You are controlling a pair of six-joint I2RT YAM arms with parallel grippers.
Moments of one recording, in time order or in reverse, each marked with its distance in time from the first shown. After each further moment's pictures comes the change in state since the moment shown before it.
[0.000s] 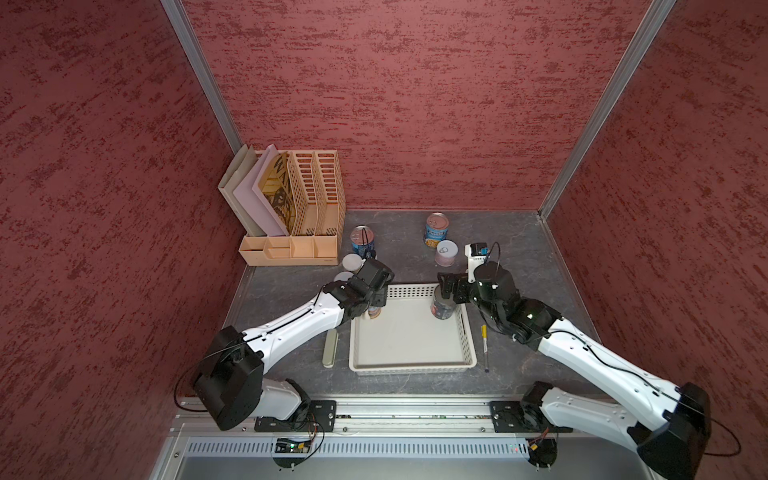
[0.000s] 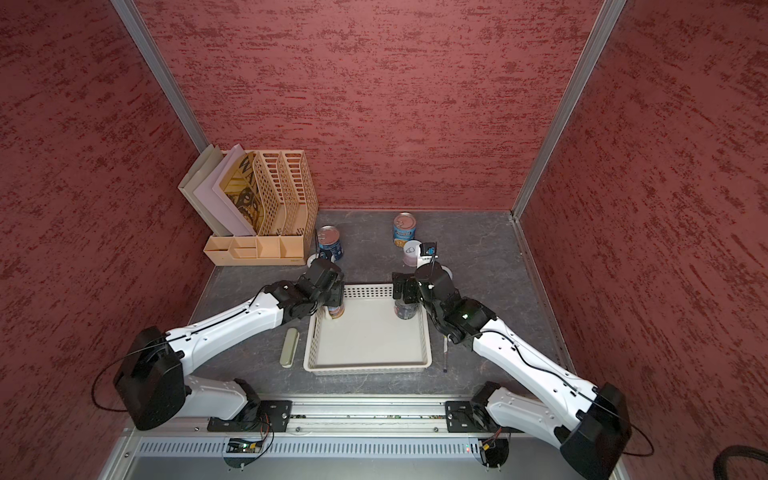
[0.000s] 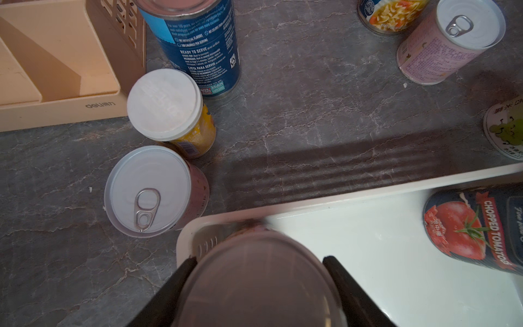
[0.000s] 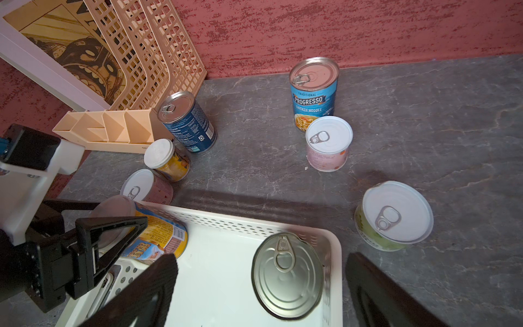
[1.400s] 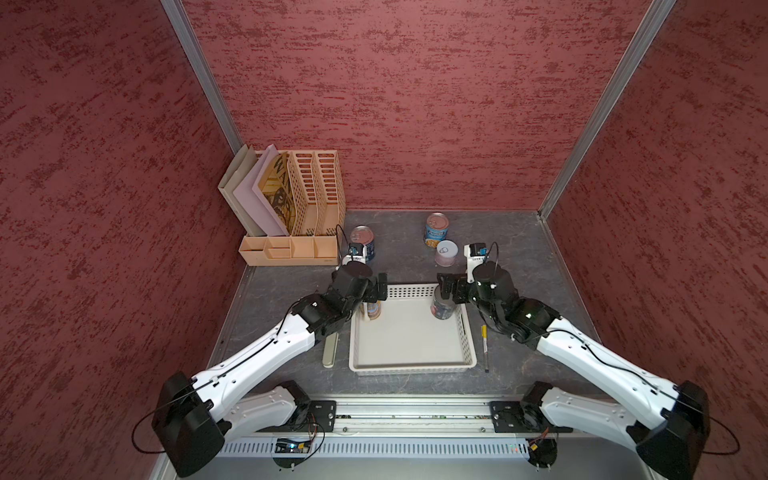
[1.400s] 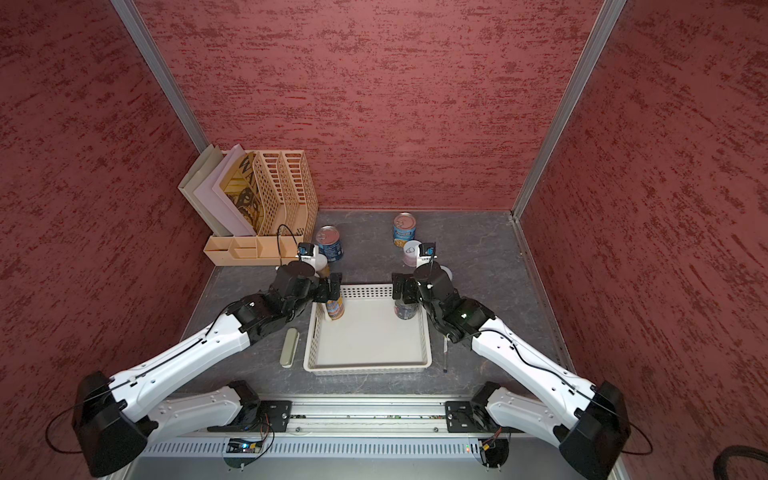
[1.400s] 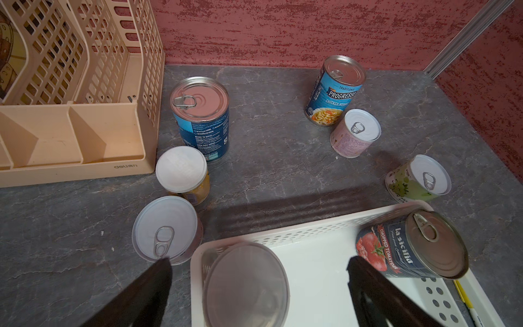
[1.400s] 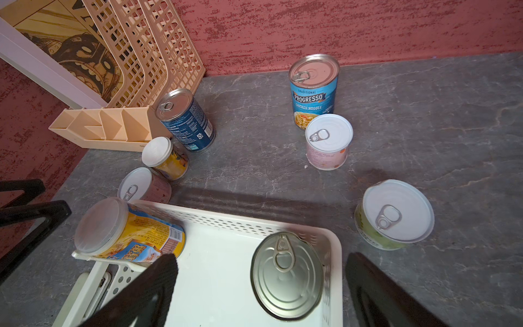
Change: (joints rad) left arm -0.016 -0.296 -0.093 0.124 -0.014 0.040; right arm 0.000 0.010 0.000 0.000 0.000 0.000
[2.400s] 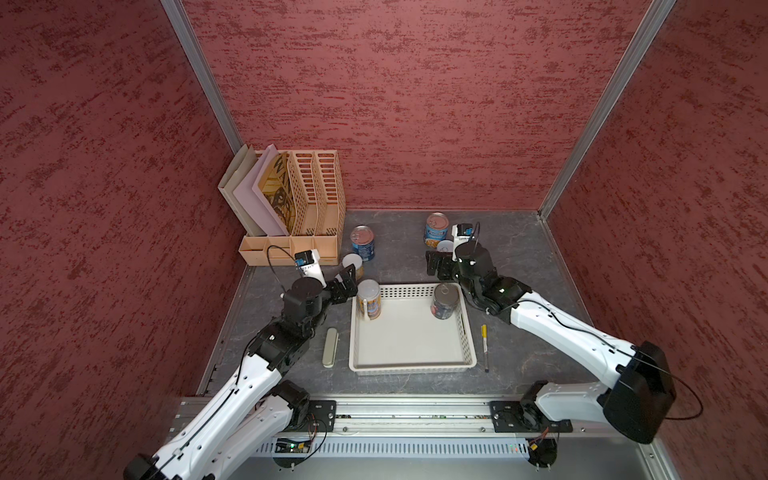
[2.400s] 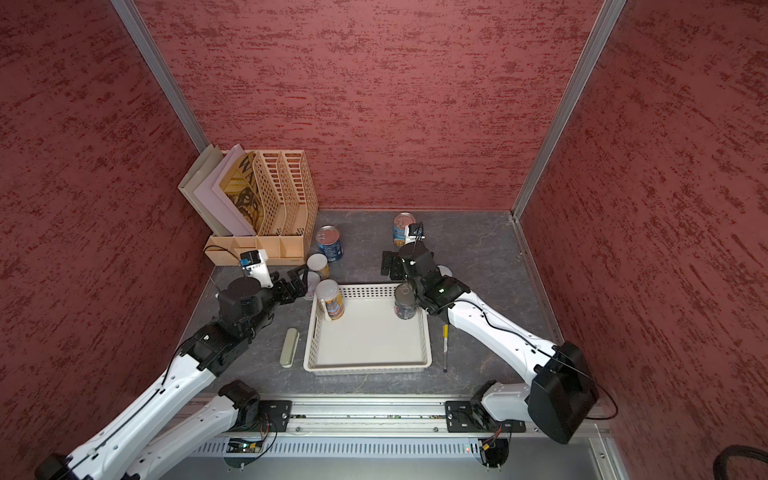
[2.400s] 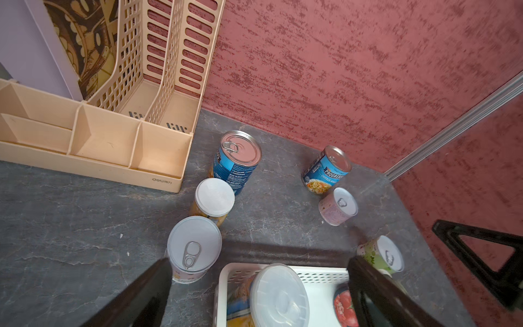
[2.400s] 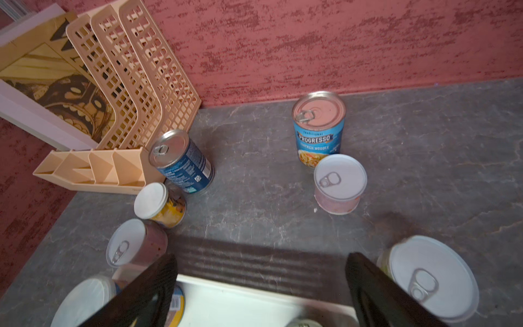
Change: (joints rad) left arm 0.221 -0.420 -0.249 0.163 0.107 -0.135; right arm -0.063 0.277 0.167 0.176 0.028 0.002
